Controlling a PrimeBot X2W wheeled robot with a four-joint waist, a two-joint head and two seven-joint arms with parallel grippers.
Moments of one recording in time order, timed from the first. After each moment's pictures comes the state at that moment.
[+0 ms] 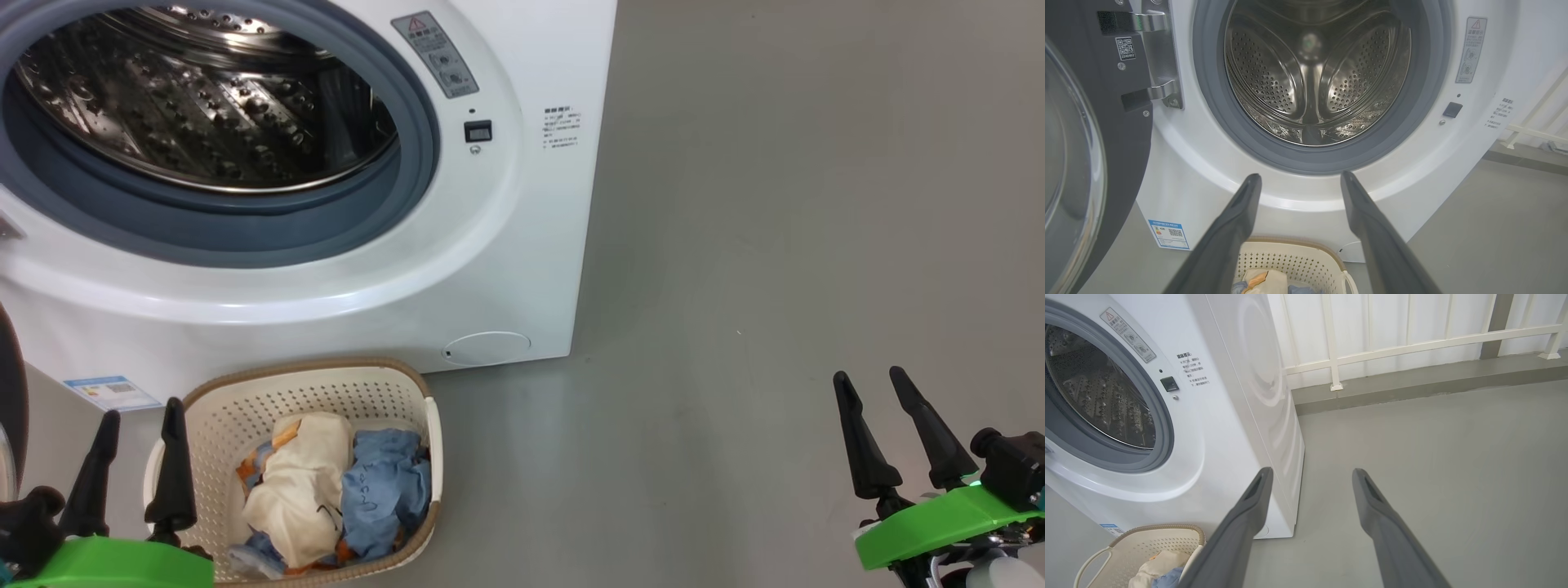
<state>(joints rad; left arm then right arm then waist) -0.06 0.22 0.01 0.18 -0.52 -0.13 -0.26 -0.08 -0.24 0.02 0.20 0.43 0.13 -0.25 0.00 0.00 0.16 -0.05</state>
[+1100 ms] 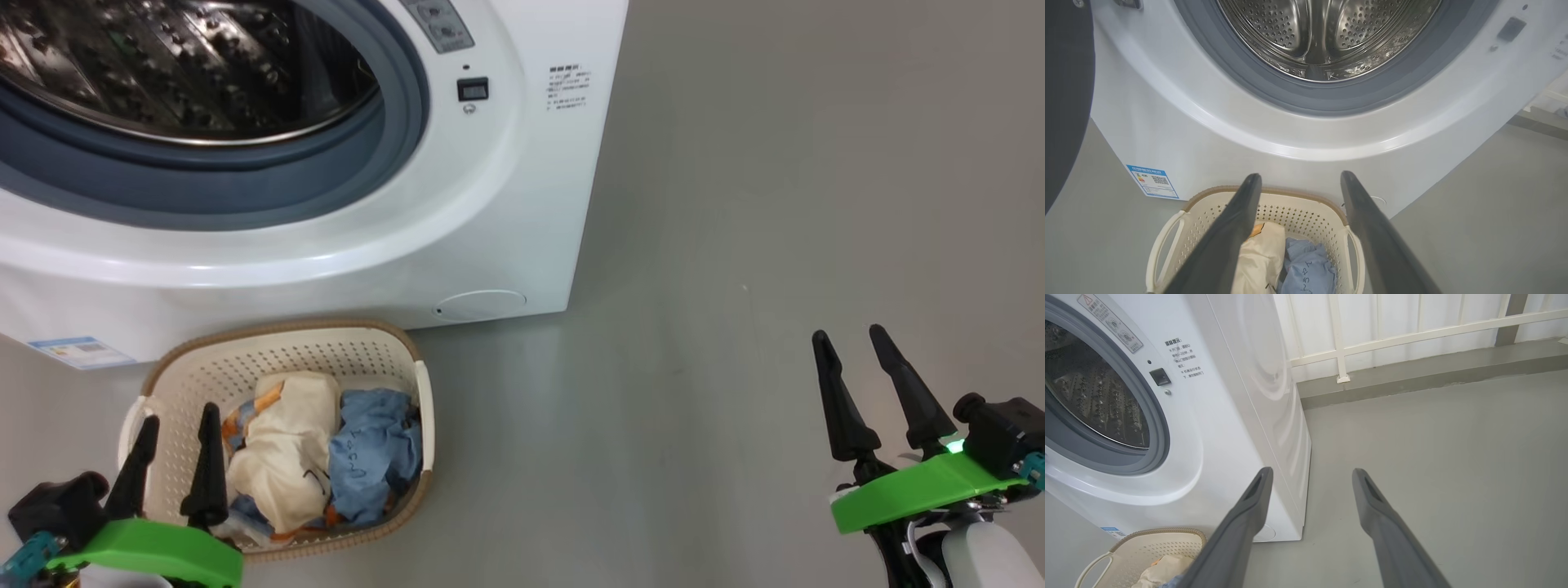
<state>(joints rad) -0.14 0.21 -0.07 0.33 -0.53 -0.13 -0.26 -0.15 -0.19 0.03 0.18 0.41 0.13 -0.25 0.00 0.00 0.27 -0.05</state>
